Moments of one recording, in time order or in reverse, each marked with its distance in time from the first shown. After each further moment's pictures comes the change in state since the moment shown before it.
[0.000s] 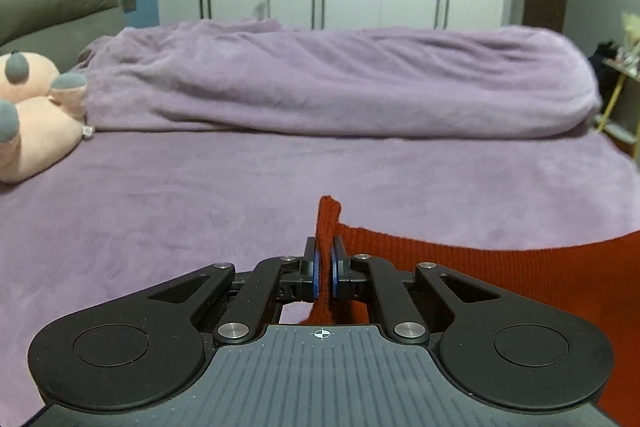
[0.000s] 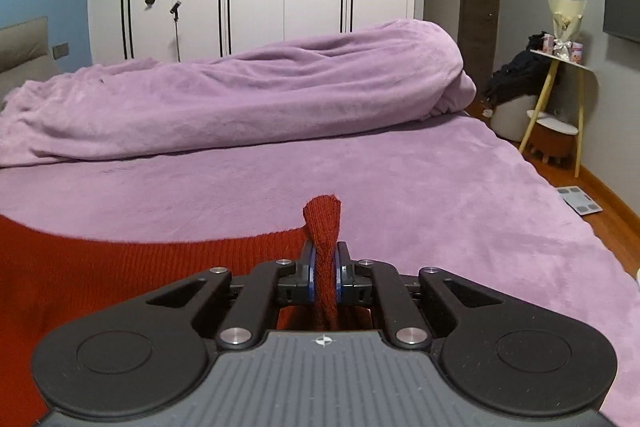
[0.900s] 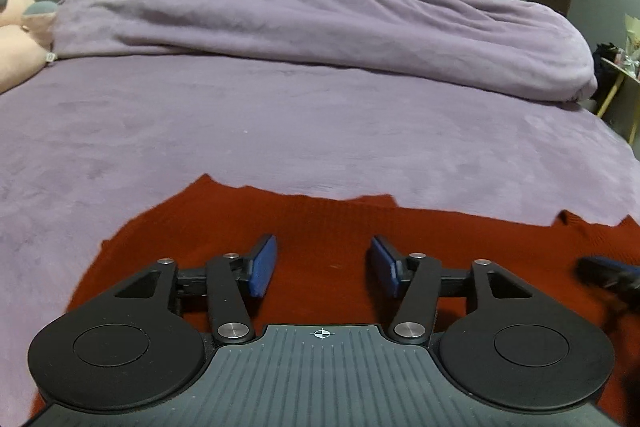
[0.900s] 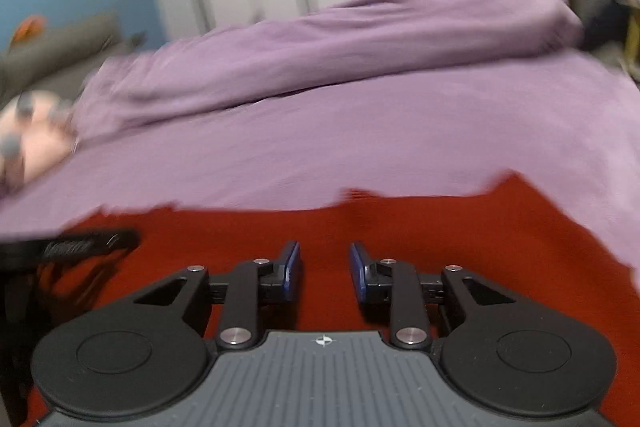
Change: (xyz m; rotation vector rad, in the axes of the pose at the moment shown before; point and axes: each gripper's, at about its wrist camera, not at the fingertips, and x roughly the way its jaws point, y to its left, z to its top) left arm 0.040 -0.050 -0.081 -0.095 0.054 -0.072; right arm 0.045 0.034 -0.061 0.107 0.085 0.308
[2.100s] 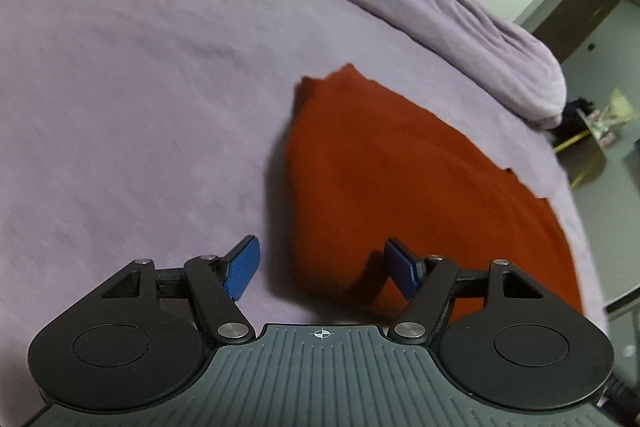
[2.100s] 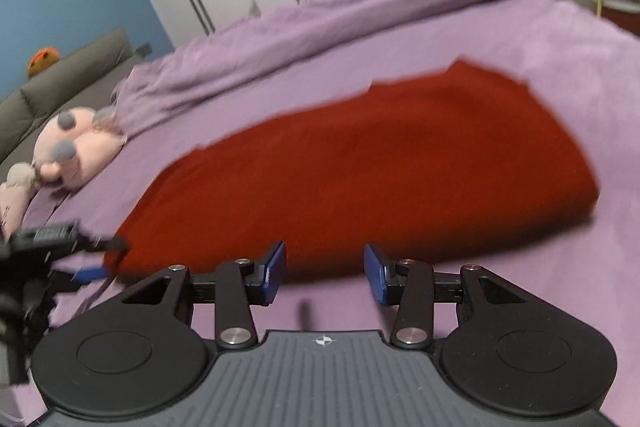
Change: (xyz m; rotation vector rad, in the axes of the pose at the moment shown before) left arm -0.124 0.144 -0.057 -0.346 0.228 -0.220; right arm -0.165 0.056 -0.104 0.125 0.097 0.069
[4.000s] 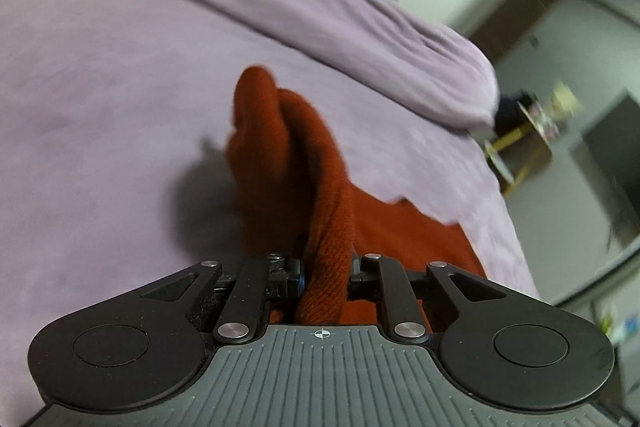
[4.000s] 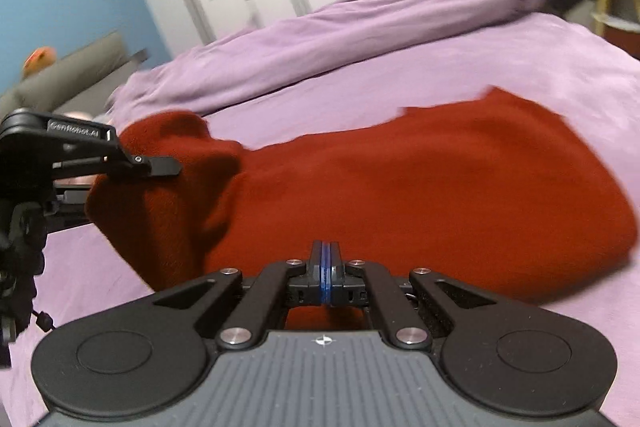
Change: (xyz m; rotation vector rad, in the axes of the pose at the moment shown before) left arm 0.022 -0.126 0.033 0.131 -0.024 -0.161; right arm 0.012 0.037 0.019 -0.005 -0.070 -0.053
